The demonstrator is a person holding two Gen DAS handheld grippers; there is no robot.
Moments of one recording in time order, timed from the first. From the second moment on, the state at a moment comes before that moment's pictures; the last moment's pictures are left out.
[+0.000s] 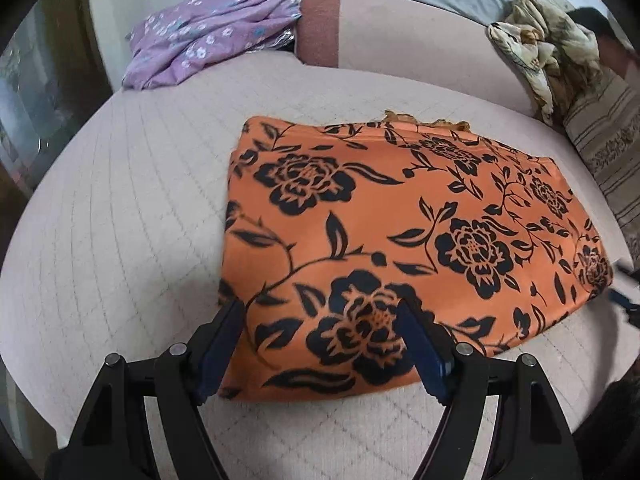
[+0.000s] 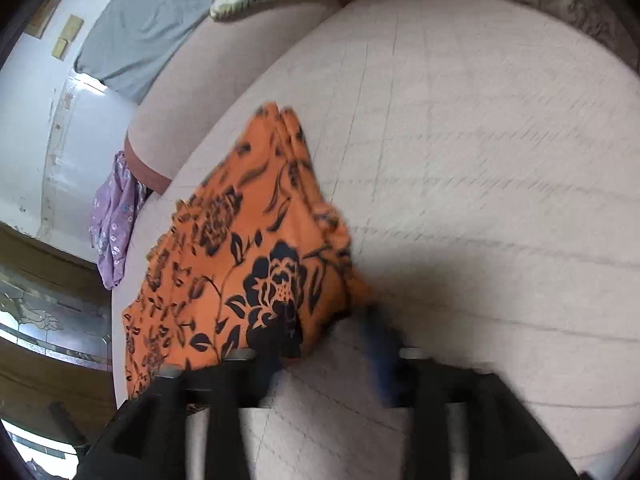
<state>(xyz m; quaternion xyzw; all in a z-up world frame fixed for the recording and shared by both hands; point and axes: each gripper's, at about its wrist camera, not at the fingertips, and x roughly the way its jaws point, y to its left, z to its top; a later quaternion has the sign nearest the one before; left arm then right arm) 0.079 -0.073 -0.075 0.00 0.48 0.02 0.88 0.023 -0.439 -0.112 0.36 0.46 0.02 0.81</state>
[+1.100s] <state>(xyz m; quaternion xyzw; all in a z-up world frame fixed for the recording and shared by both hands) 0.093 -0.090 -0.102 0.04 0.50 0.02 0.86 0.133 -0.383 -0.073 0.30 0.45 0.16 0.83</state>
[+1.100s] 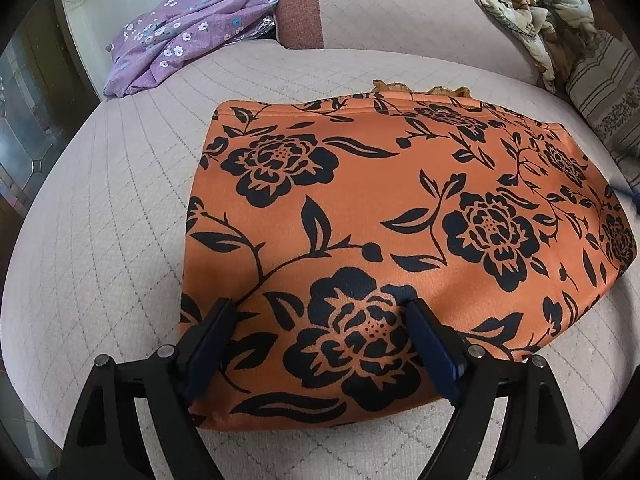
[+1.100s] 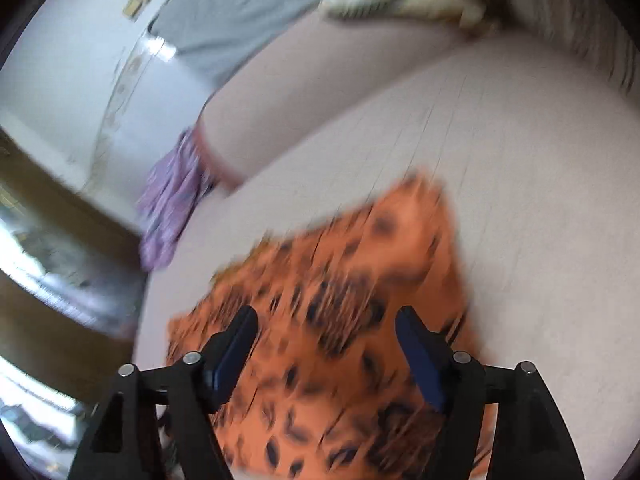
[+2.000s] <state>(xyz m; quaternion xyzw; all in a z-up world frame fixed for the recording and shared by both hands) 0.057 -0.051 -0.088 -0.02 0.51 0.05 0.86 -0.007 -0.416 -0.133 0.48 0.43 0.08 0.76</state>
